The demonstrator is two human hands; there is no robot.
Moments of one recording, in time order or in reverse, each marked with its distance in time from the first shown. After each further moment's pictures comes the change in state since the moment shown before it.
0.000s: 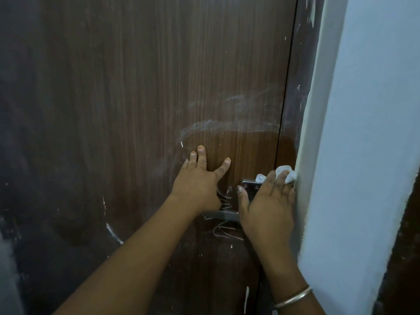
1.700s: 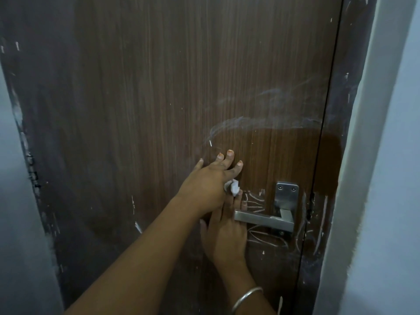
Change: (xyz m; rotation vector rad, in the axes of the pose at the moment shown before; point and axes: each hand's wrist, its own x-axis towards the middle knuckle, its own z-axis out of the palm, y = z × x) left_hand -0.007 -0.046 0.006 -0.121 0.052 0.116; right_hand -0.052 -0.083 0.109 0.099 0.007 -0.356
